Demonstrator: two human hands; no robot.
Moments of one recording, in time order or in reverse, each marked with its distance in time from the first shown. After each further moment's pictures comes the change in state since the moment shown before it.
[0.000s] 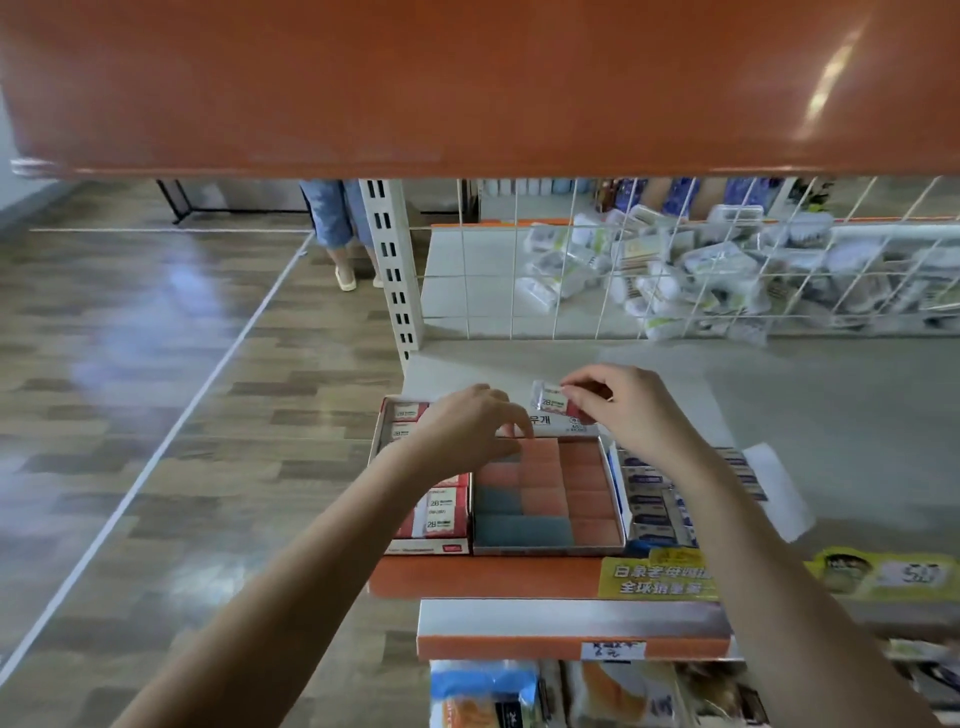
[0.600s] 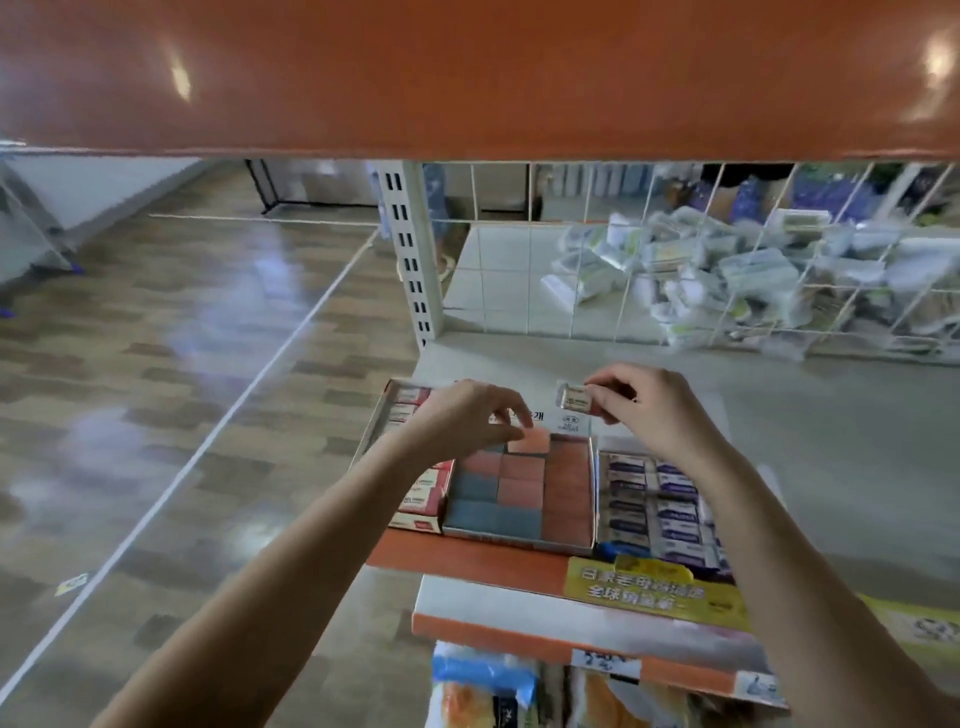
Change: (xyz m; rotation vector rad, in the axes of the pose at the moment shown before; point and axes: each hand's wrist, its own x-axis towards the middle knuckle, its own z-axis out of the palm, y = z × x) left_hand 0.007 0.019 0.005 -0.083 0.035 -0.232; right_hand 0.005 0.036 -0.024 0.041 -0.063 -0.085
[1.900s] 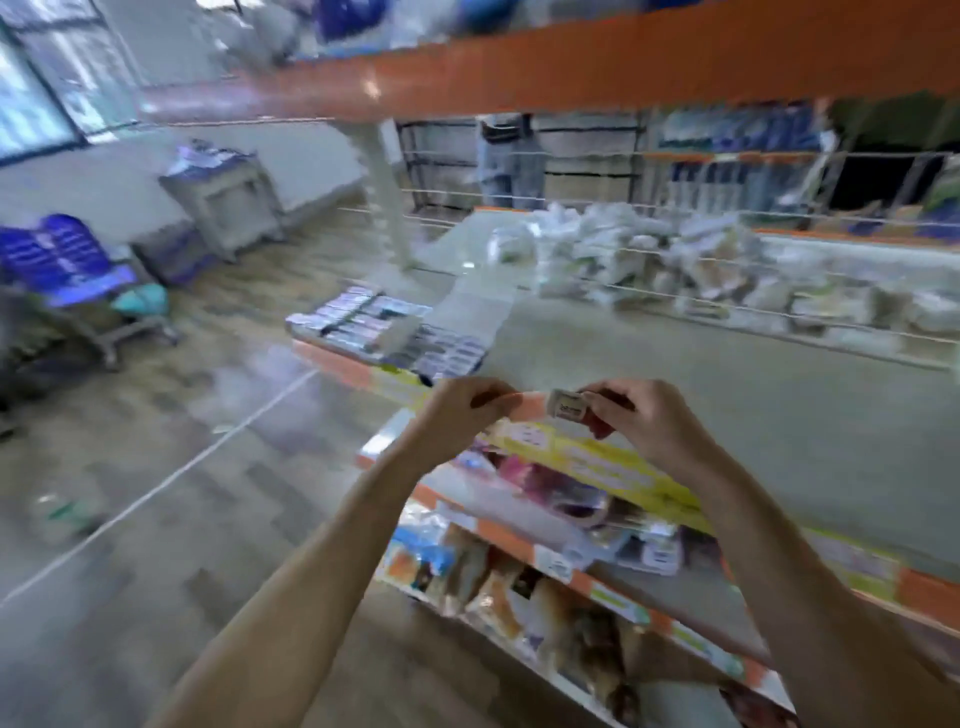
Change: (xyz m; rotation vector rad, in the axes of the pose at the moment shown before) left_hand -0.044 0.382 0.148 -0.402 0.532 -0.405; right_hand -0.202 0.196 -0.236 0.259 -0.271 -0.316
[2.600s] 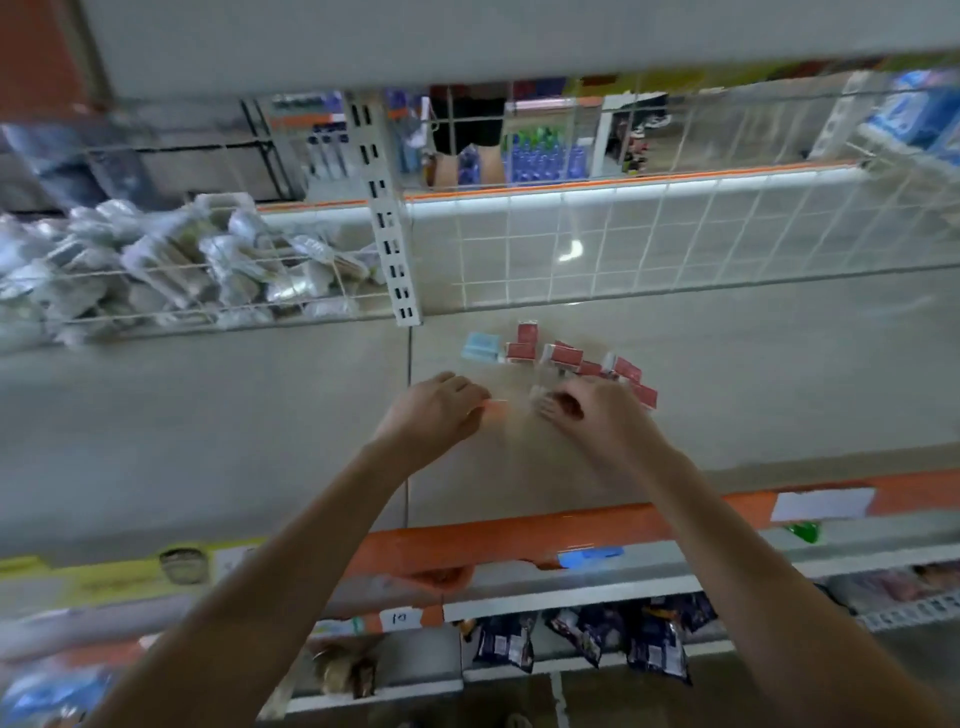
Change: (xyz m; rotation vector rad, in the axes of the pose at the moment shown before) left_hand 0.066 0.278 0.418 0.450 -0.432 0.769; right_hand -0.259 0.237 -0.333 -0.586 0.347 0.457
